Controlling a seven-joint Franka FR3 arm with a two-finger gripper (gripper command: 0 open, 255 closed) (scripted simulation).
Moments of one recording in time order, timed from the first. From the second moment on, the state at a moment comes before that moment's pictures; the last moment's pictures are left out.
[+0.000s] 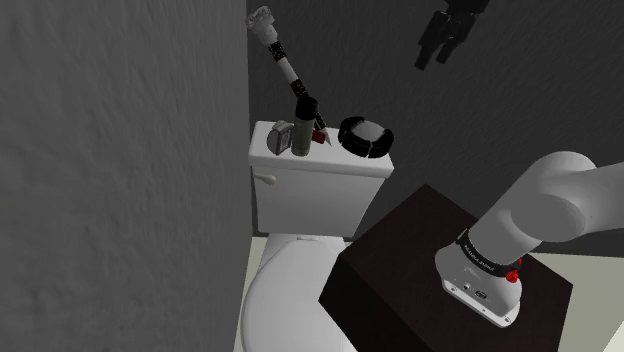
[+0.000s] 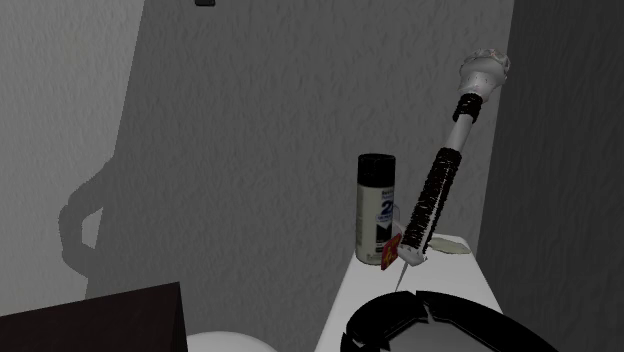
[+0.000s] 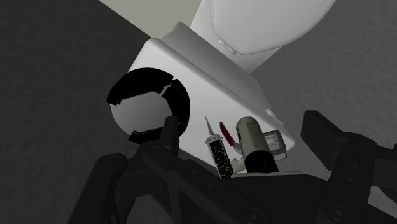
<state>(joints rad) 0.01 -0.77 0.03 -2.31 0.00 1.64 0.06</state>
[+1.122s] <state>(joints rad) 0.02 -0.22 0.12 -2.12 0.01 1.95 0.18</state>
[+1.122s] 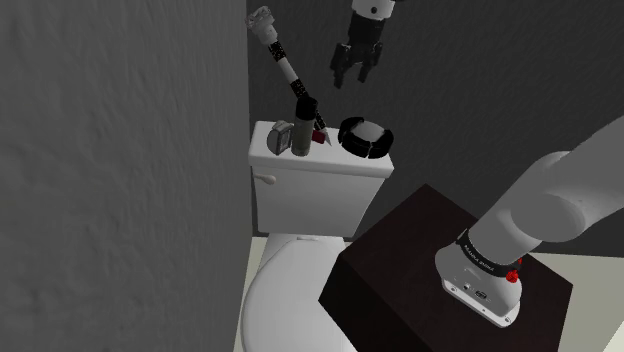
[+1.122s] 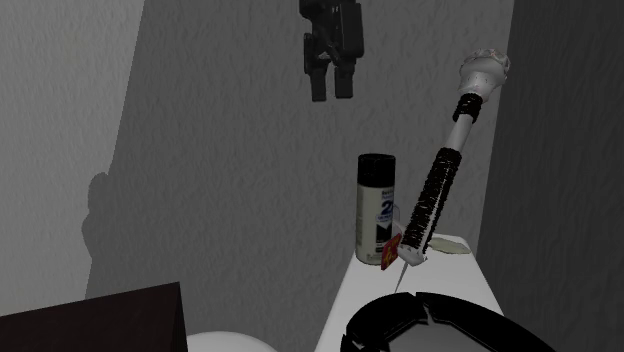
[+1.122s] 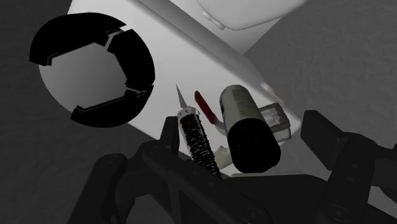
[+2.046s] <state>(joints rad) 0.04 0.24 0.14 -1.79 -0.05 2.03 0.26</state>
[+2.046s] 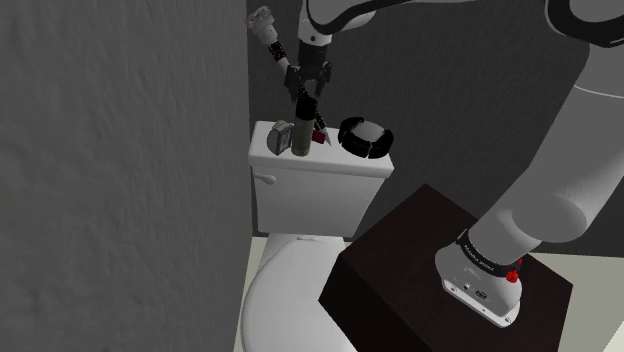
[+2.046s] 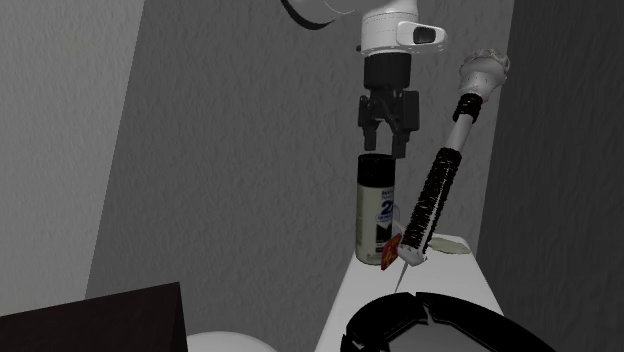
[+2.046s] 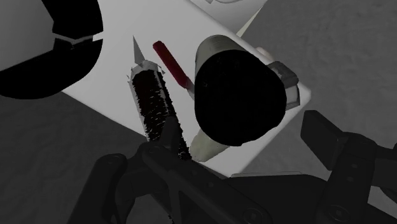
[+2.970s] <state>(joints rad) 0.04 0.27 0.14 -1.82 -0.05 2.10 0.27</state>
